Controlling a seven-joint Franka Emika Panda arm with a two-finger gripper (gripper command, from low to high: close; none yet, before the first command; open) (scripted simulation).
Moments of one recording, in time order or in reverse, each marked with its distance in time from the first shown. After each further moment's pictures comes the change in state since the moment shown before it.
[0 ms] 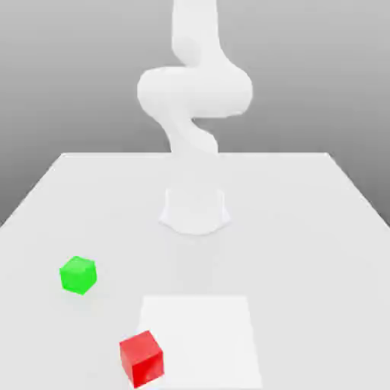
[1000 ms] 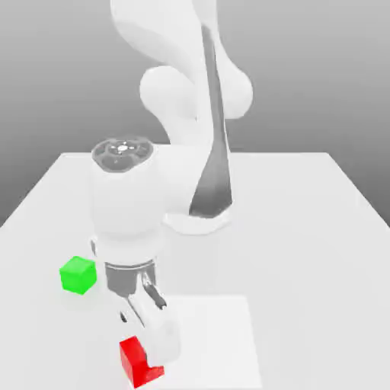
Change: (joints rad) arm -0.230 1.074 0.057 -0.142 -0.083 0.488 0.830
